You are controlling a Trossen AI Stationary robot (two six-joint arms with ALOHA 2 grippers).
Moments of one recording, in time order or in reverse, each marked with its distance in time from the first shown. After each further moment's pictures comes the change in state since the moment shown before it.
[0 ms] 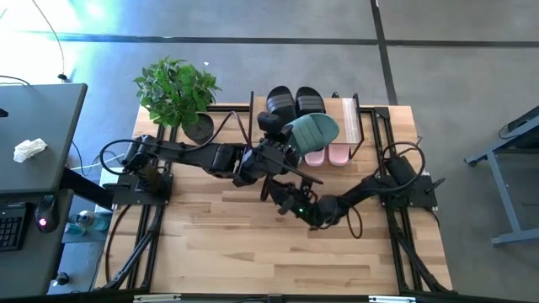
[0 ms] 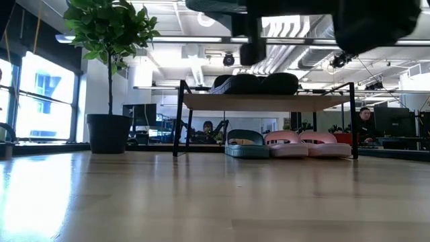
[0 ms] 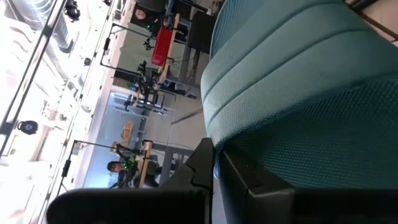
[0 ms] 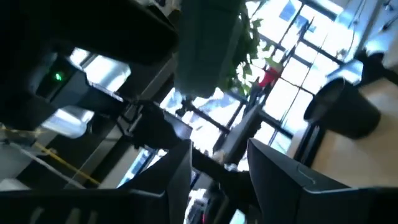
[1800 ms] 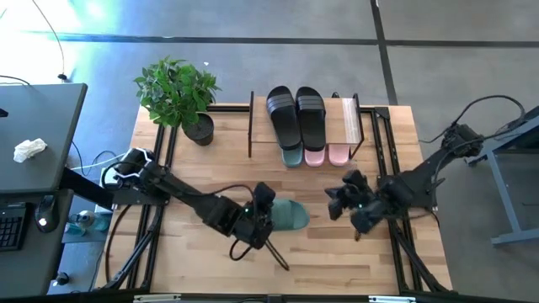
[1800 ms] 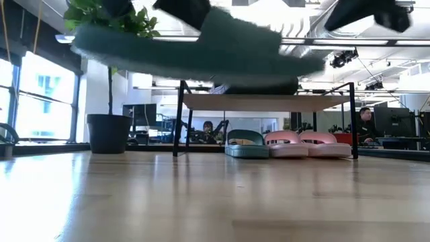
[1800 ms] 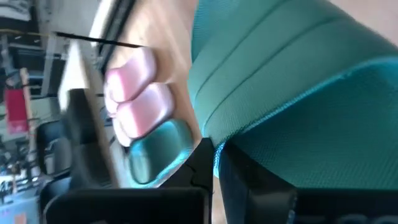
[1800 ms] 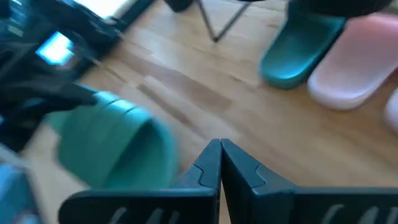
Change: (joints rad) left arm -0.291 0.003 -0.369 -0.275 0.349 -0.393; right arm 0.226 -0.802 0.043 -2.402 -0.114 0.745
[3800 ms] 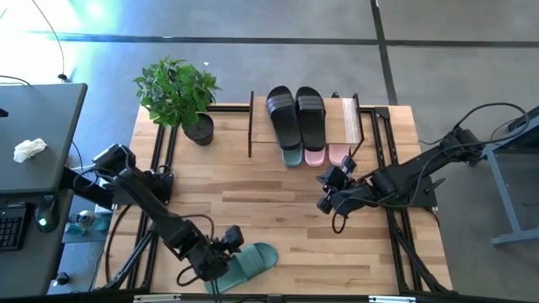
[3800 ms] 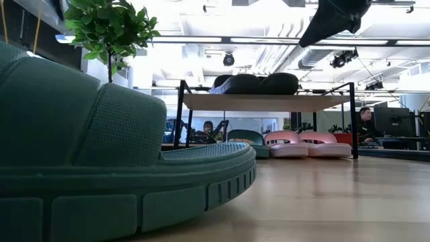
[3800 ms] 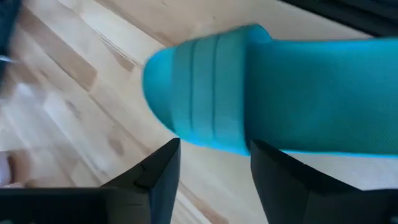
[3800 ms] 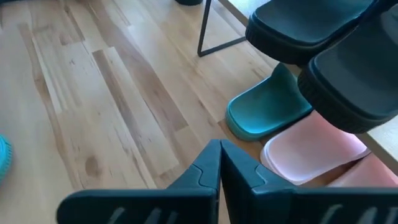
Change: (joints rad) left arm -0.300 -0.179 -0.394 0.243 0.373 -0.029; right arm -0.182 0.056 0.001 0.102 -0.037 -0.689
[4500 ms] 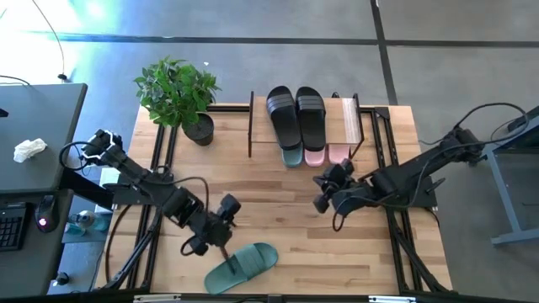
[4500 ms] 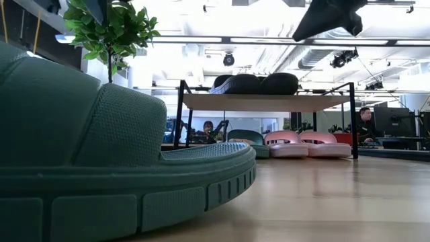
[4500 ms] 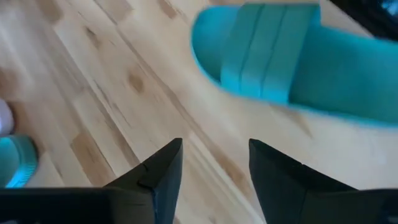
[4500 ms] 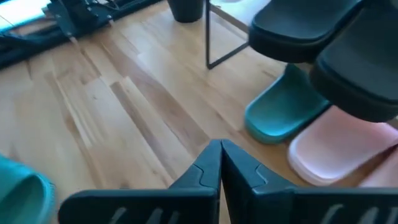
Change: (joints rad) left arm 0.187 -0.205 0.006 -0.217 0.155 -0.159; right arm 0.003 0.005 0.000 0.080 0.008 0.153
